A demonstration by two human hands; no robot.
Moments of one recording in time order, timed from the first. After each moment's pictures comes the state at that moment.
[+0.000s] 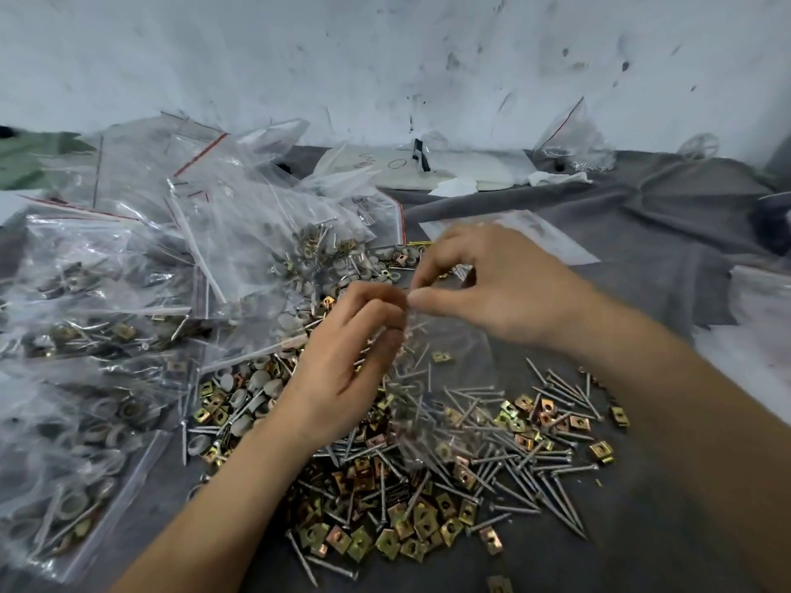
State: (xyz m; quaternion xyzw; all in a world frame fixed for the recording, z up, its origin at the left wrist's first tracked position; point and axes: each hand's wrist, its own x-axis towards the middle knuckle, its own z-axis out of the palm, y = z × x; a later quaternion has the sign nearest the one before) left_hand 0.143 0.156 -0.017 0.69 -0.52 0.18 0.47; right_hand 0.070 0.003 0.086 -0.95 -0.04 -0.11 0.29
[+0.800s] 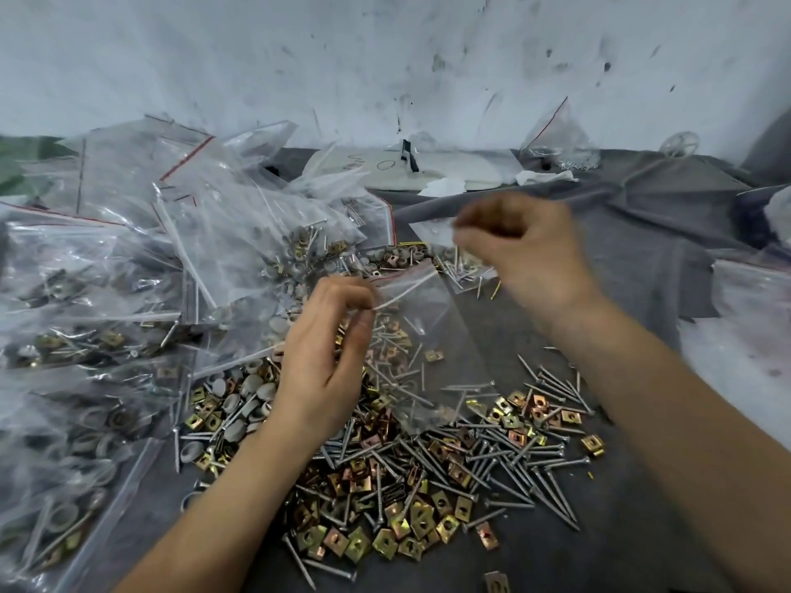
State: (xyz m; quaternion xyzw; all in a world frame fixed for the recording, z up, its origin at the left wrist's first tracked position) left_hand 0.140 0.152 -0.017 0.69 -0.44 0.21 0.54; right_hand 0.080 -0.024 0.066 -0.79 0.09 -0.31 0.53
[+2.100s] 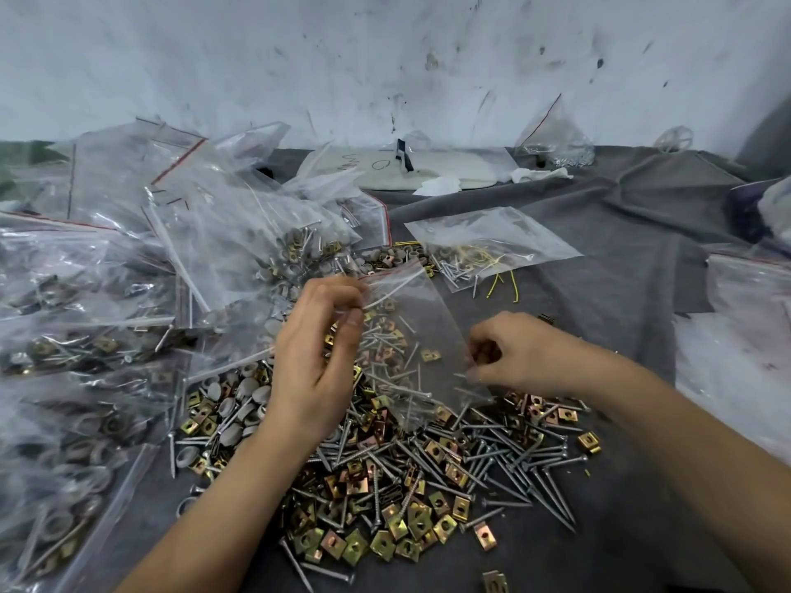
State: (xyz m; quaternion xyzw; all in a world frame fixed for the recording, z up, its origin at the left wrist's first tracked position) left_hand 0.142 0.153 -0.020 0.69 -0.43 0.23 0.54; right_hand 0.057 -0.046 0.018 -0.97 0.05 0.08 0.23
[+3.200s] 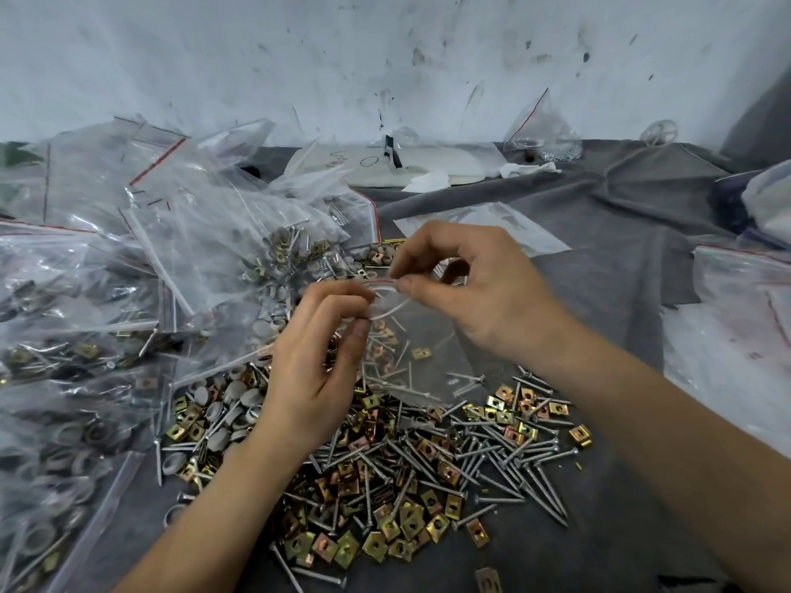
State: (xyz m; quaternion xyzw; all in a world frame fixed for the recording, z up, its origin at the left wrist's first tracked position) left_hand 0.142 0.151 -0.022 0.68 -0.47 0.23 0.50; right_hand 0.063 0.001 0.066 -0.88 -0.03 -0.22 0.41
